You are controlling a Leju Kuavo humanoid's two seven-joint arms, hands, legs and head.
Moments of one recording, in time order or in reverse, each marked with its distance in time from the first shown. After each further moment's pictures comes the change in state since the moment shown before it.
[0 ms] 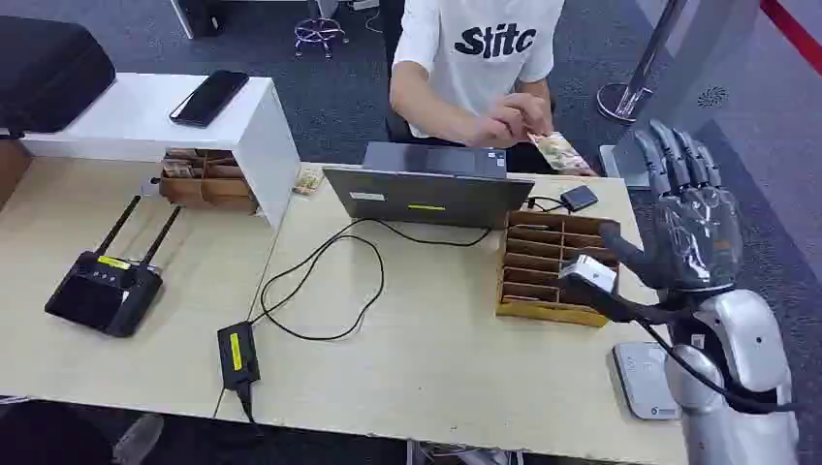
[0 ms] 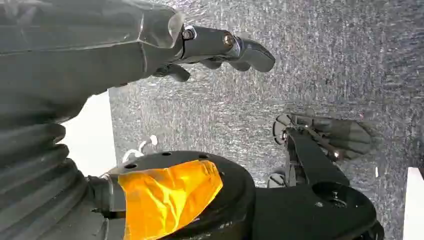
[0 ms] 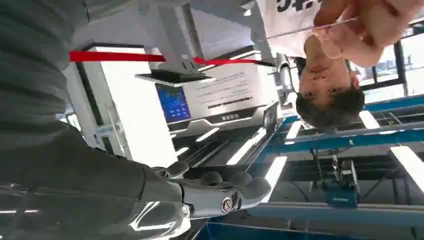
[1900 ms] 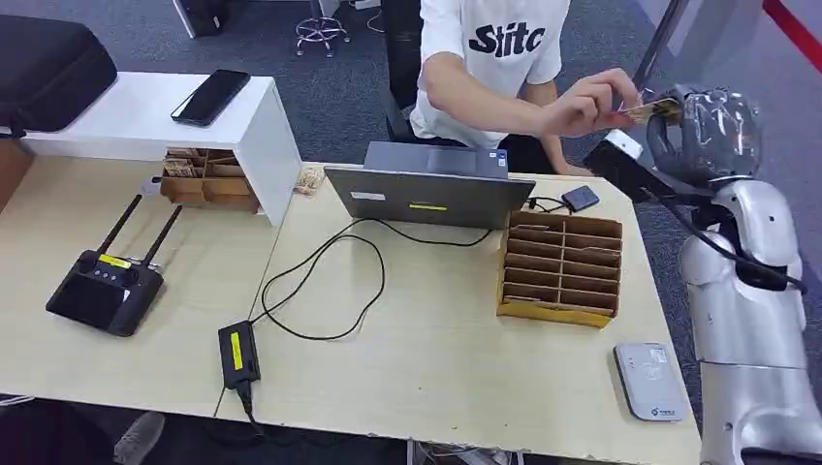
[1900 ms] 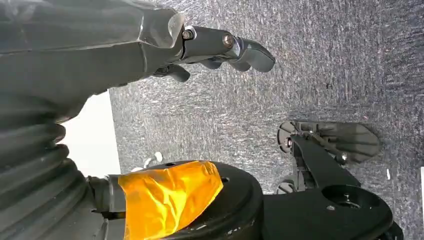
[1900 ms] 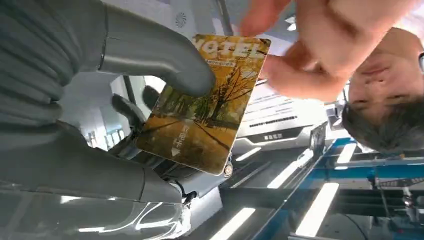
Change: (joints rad) left arm -0.006 0.010 -0.114 0.000 0.027 0.002 0.012; right arm -0.368 0.034 -0.051 0.458 0.010 0.037 0.032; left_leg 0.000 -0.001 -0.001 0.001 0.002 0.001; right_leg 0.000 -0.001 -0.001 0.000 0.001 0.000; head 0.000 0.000
